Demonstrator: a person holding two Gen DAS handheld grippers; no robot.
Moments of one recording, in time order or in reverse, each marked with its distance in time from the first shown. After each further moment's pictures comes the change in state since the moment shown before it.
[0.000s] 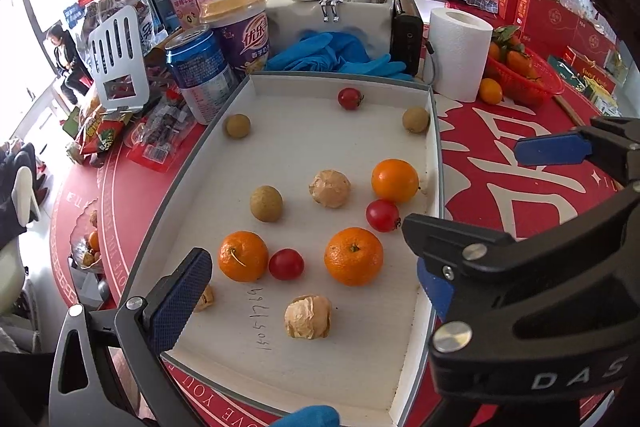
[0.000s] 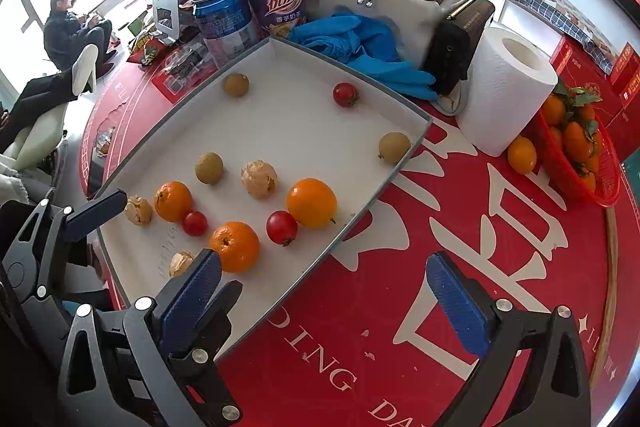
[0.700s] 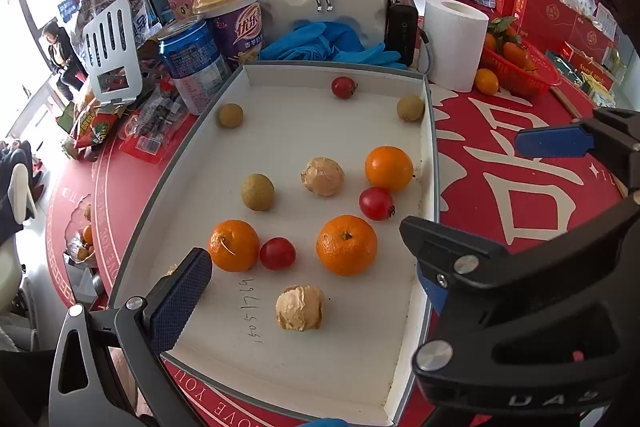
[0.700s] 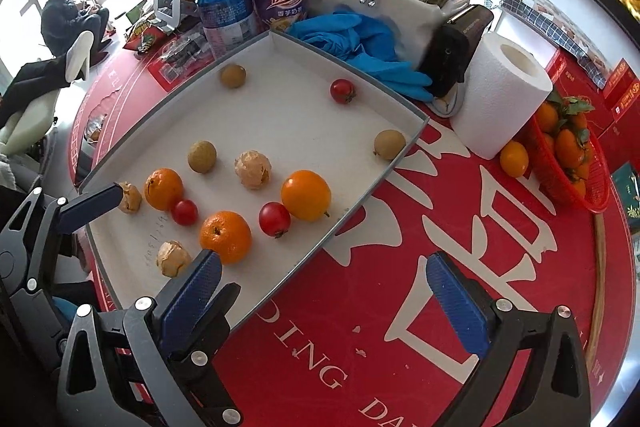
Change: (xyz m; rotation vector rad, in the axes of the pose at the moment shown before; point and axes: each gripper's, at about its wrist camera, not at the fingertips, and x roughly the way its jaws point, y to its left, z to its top) left arm 0.003 -0.003 -0.004 0.002 0.025 -0.015; right arm 0.002 0.007 -0.006 -0.043 -0.005 -0.055
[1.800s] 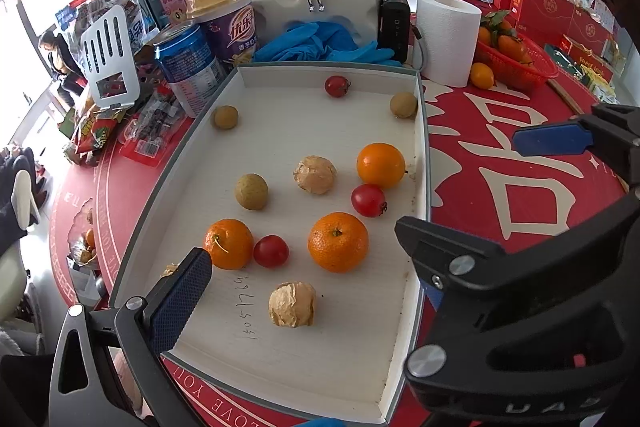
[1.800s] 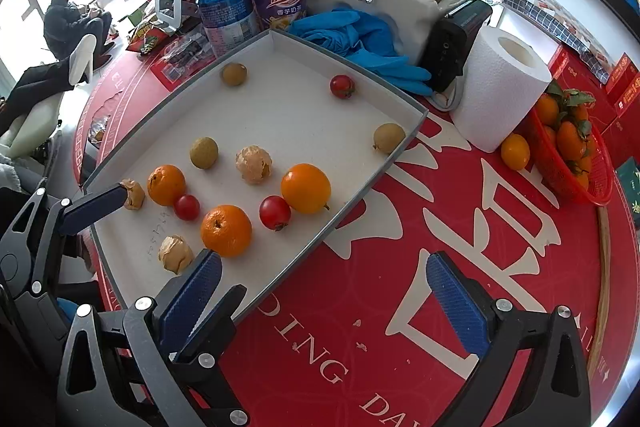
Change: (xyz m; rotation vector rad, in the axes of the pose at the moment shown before) left arm -0.001 -0.007 -0.002 0.019 -0.001 0.014; right arm -0.001 -0.004 -0.004 0.012 -0.002 0.019
